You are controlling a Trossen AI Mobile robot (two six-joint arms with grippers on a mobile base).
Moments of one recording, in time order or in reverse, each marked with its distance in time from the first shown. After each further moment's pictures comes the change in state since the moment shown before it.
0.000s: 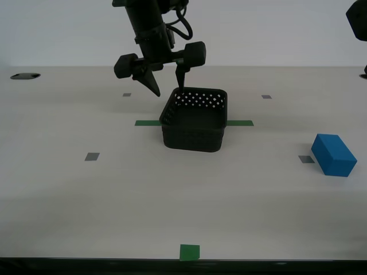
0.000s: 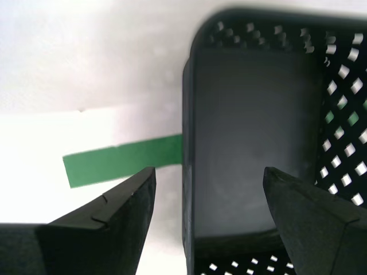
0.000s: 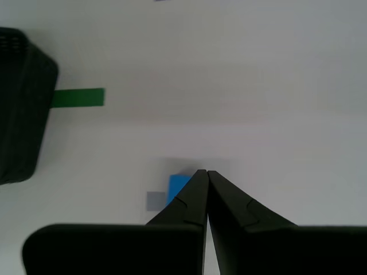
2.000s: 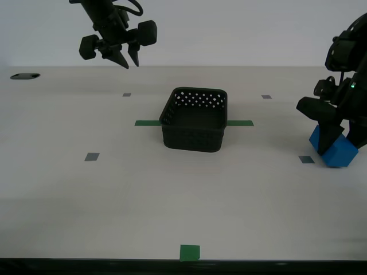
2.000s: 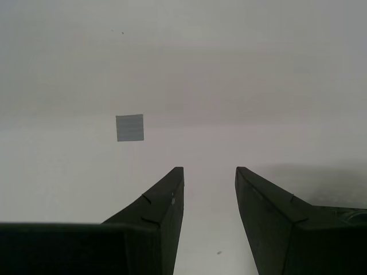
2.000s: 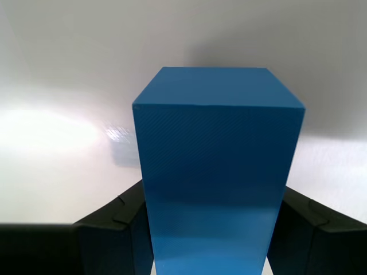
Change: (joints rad) arm 0 0.043 0.730 0.070 0.040 -0.070 -0.034; arm 1 0.306 -0.002 0.026 0.198 -0.004 0.175
